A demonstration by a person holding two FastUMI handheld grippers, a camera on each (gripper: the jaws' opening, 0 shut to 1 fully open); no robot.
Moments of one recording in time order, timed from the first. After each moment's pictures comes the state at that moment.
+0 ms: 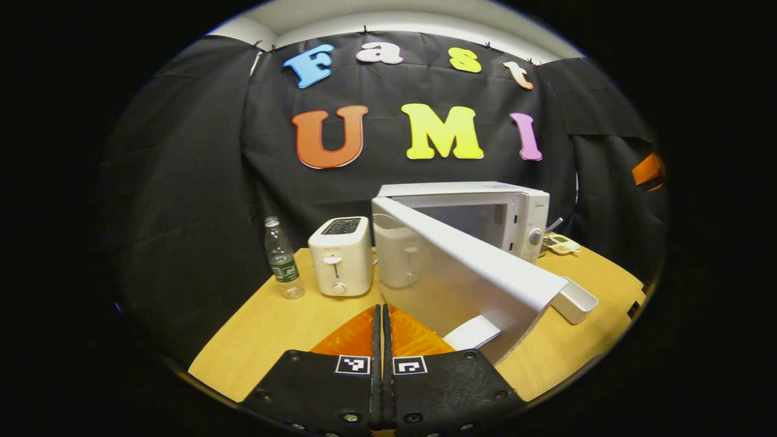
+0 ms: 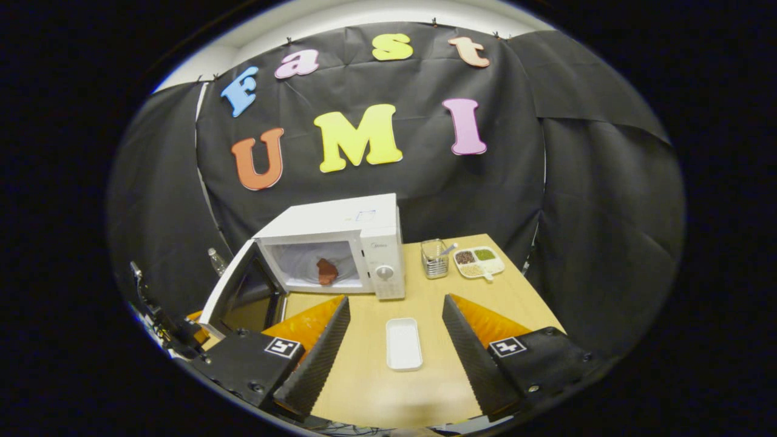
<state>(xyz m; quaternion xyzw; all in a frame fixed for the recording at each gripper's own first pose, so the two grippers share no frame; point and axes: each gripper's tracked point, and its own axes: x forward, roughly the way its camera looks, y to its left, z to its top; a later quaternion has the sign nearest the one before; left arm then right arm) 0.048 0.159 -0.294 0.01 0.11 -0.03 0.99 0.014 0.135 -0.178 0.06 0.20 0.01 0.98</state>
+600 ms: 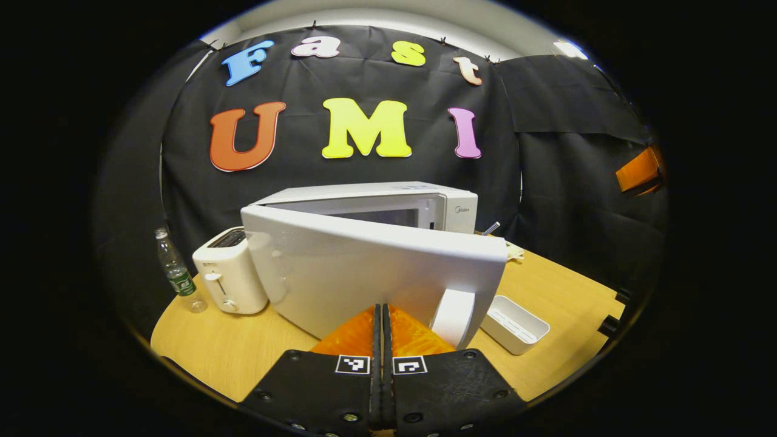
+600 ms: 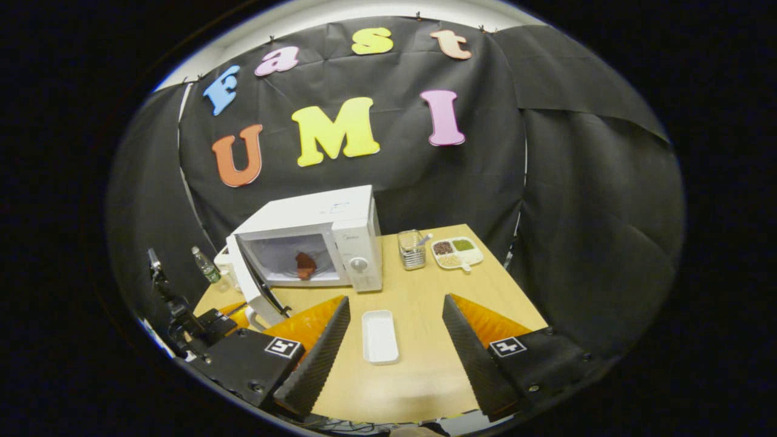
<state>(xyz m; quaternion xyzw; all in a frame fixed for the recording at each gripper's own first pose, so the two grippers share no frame) 0.112 0.004 -0.293 0.01 0.11 -0.17 0.98 0.007 0.077 -0.186 0.06 0.22 -0.04 0.97</state>
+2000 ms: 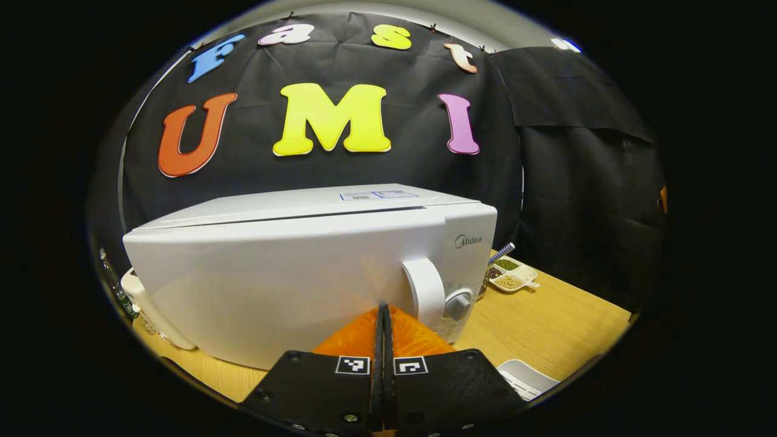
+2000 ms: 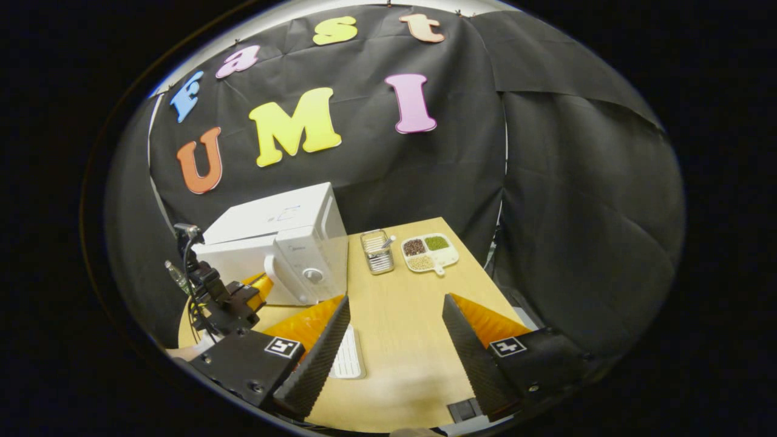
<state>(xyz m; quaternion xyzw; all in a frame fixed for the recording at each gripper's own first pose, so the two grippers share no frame) 0.260 -0.093 -0.291 0.01 0.10 -0.18 0.98 0.065 0.016 -0.198 0.08 0.26 -0.07 0.96</state>
